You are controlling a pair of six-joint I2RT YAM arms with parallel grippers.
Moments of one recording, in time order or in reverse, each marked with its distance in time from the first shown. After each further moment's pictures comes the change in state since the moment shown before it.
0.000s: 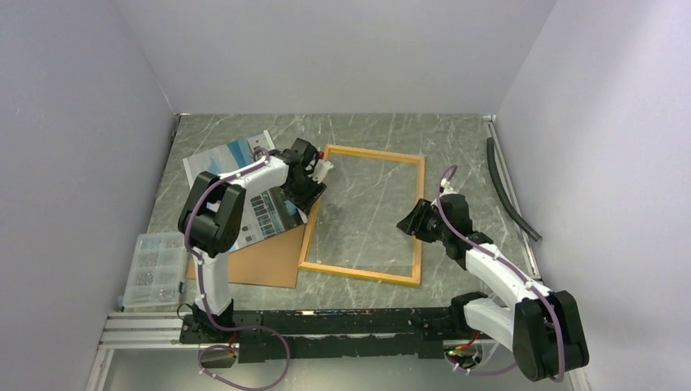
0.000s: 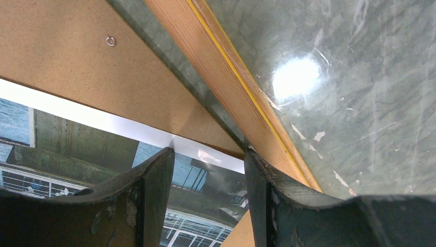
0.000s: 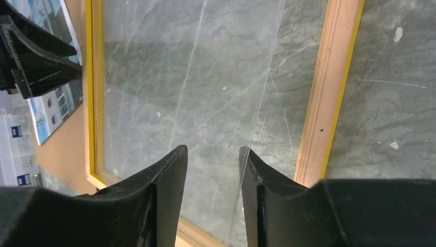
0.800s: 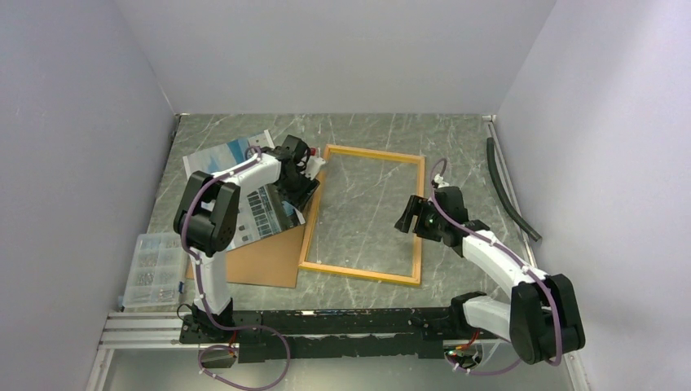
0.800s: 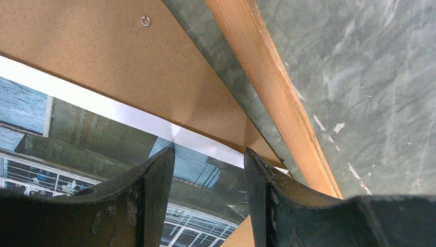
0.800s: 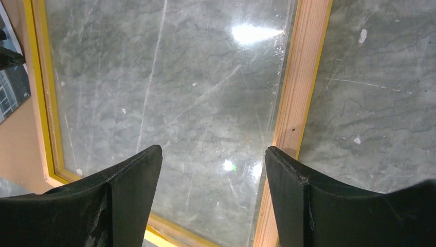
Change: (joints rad) left arm 0.057 -0.013 -0.003 -0.010 0.032 0.000; right arm 0.012 0.100 0.122 -0.169 0.079 -0.107
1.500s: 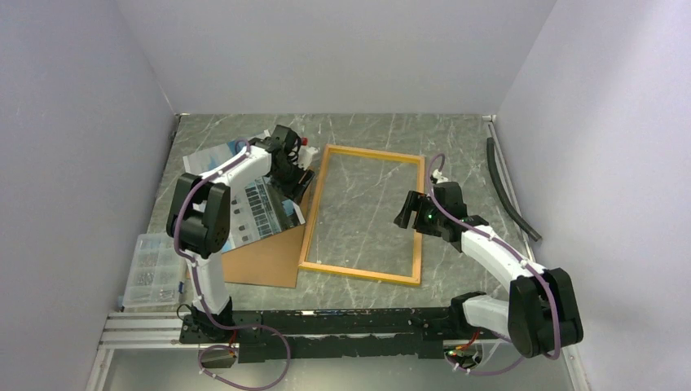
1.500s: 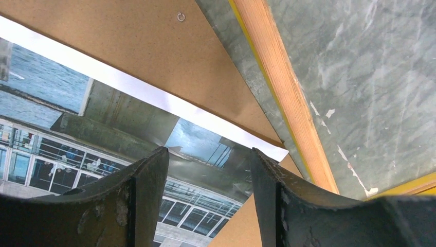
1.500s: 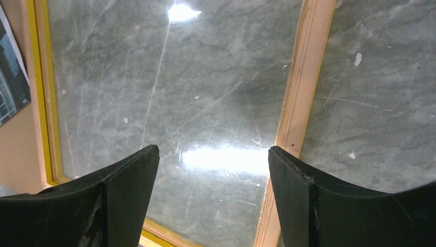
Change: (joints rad) left arm 0.052 -0.031 0.056 -0.068 0.053 -0.004; right arm 0.000 0.033 0.047 0.000 0.015 -0.033
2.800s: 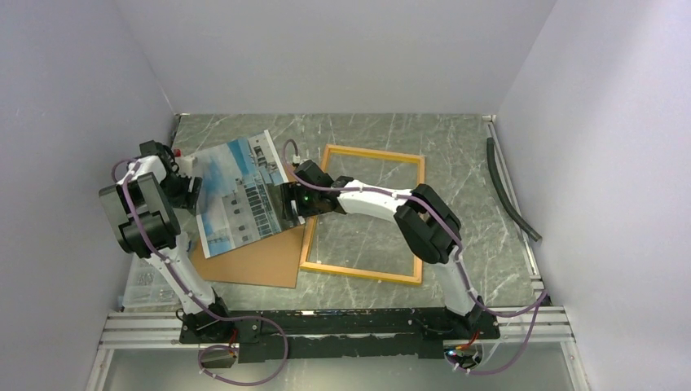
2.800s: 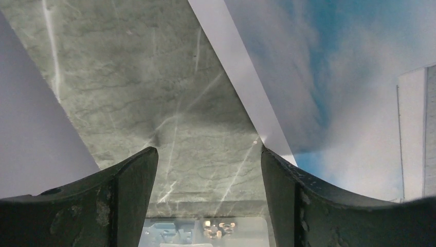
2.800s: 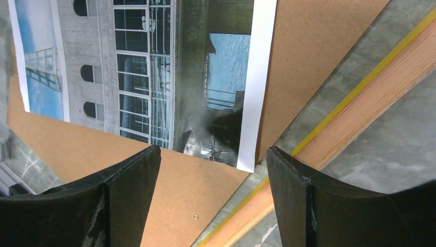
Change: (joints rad) left arm 0.805 0.023 -0.072 0.019 -0.128 0.279; right arm 0.648 0.959 0.982 -0.039 0.092 0.112
